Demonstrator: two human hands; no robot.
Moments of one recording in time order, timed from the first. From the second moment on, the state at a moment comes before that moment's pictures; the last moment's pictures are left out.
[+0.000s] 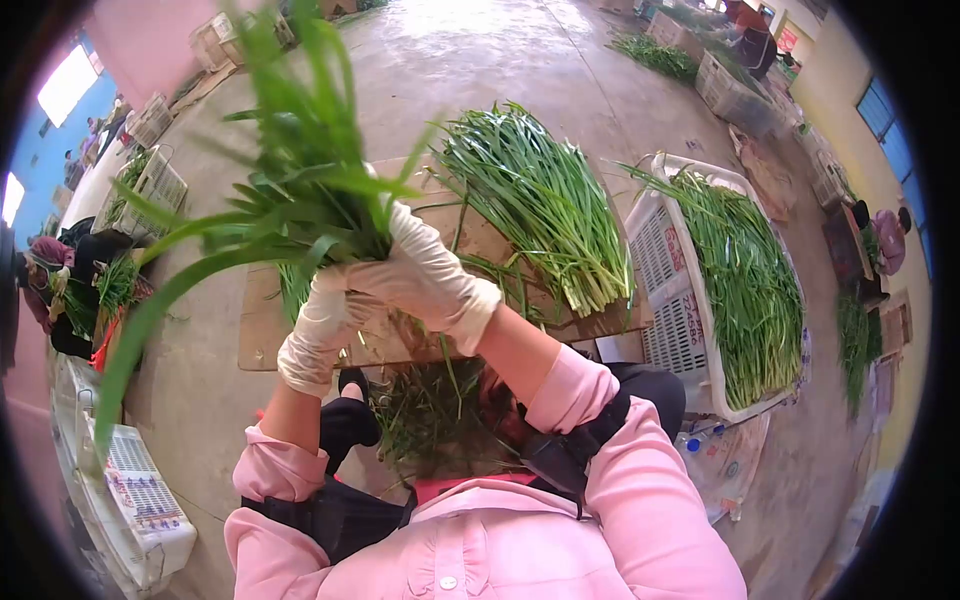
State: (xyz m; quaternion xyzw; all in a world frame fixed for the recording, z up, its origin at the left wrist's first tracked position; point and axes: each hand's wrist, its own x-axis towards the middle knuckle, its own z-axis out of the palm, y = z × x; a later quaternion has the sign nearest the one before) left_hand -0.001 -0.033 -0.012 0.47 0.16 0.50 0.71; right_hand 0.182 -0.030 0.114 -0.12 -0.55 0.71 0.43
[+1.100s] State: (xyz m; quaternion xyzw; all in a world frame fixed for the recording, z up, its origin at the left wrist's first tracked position) left_hand -0.054 -0.182 0.029 0.08 0.31 0.76 0.57; right_hand 0.292 -0.078 0.049 -0.39 -0.46 0.76 0.23
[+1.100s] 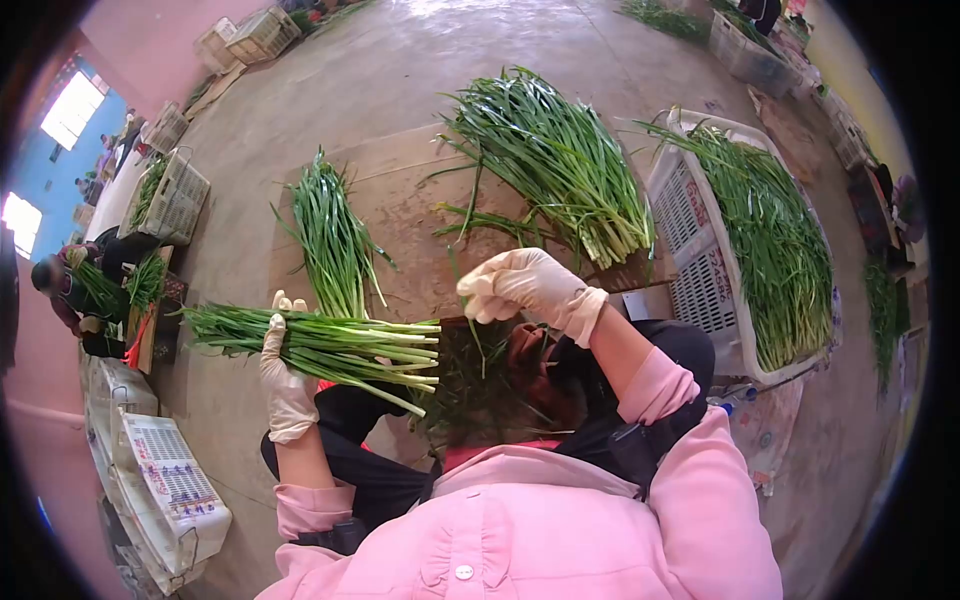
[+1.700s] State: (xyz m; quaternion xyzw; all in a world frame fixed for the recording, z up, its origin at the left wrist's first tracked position) left_hand -0.078 -0.195 0.017 0.12 0.21 0.83 0.51; right_hand 0.255 -0.124 0.056 -0.23 -0.47 0.84 0.15
